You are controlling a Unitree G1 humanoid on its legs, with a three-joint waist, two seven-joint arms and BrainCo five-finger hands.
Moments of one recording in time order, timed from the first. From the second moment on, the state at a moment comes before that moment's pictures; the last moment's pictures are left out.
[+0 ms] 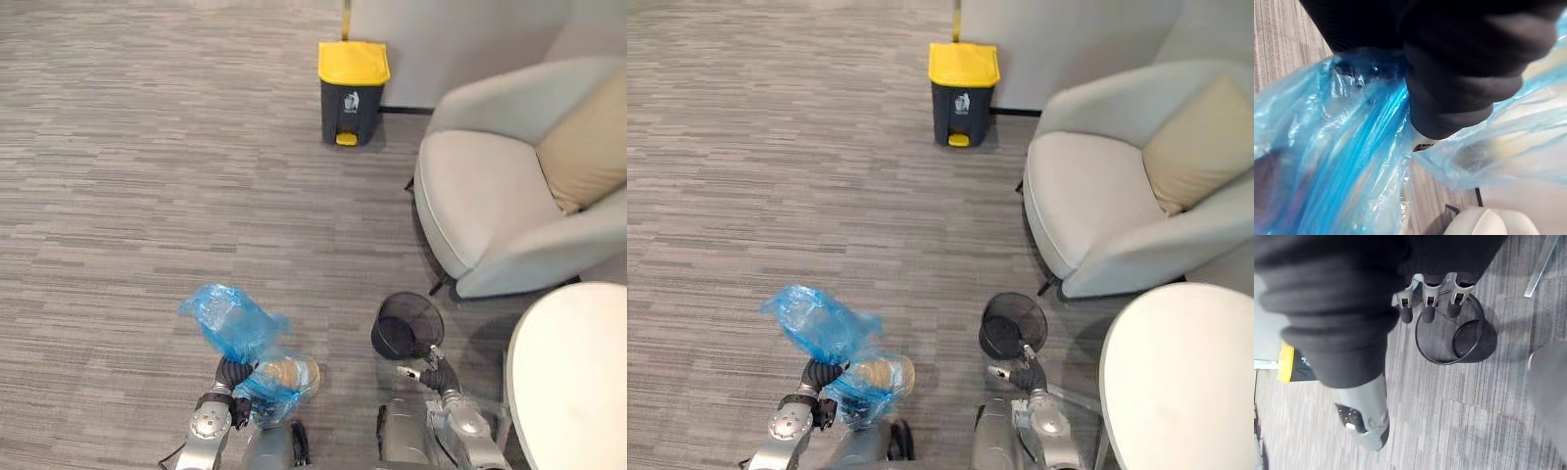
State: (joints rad) left arm 0.15 0.18 -0.03 0.48 0.10 -0.16 0.07; right arm 0.09 -0.08 -0.06 0.67 0.00 -0.15 -0.04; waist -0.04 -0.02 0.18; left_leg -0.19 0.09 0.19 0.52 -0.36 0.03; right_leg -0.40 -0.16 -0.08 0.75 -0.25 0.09
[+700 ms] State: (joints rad) left arm 0.13 0.10 0.00 0.44 0.10 -0.16 0.07; right arm 0.10 -0.12 -0.09 0.62 0.01 -0.15 -0.05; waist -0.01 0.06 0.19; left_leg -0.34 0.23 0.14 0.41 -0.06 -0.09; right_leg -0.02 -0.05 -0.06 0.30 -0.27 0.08
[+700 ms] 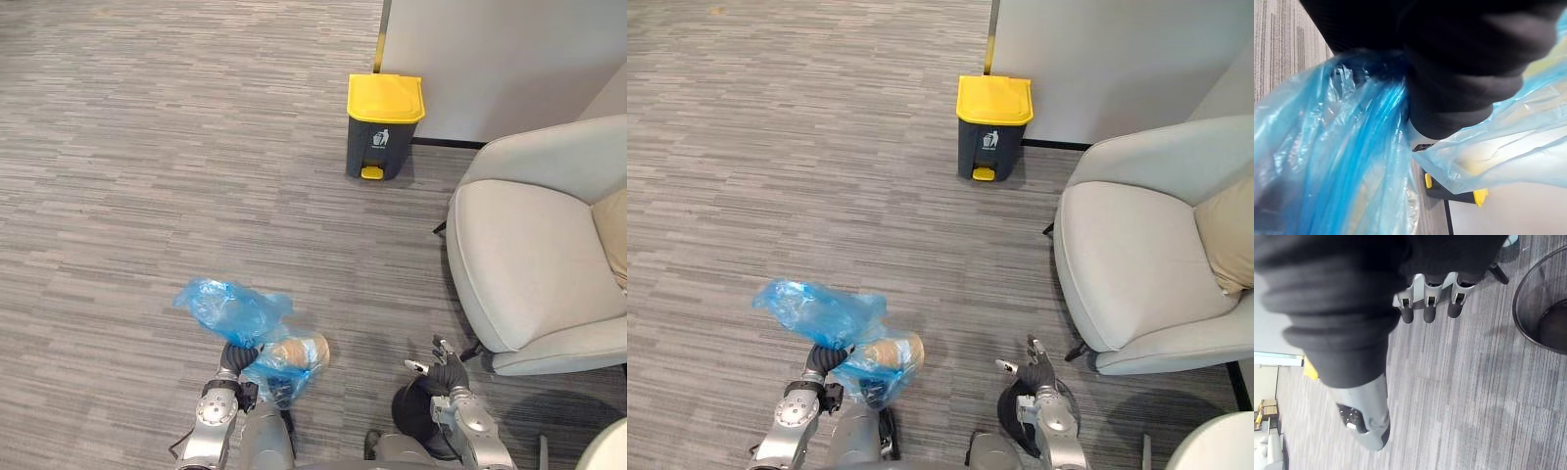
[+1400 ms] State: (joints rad) left arm 0.08 0.18 -0.03 0.50 0.09 -0.14 0.07; right arm 0.03 -0.15 -0.08 0.74 -0.01 -0.13 -0.04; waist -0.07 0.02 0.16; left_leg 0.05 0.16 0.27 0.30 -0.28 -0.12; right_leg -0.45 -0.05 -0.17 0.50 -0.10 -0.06
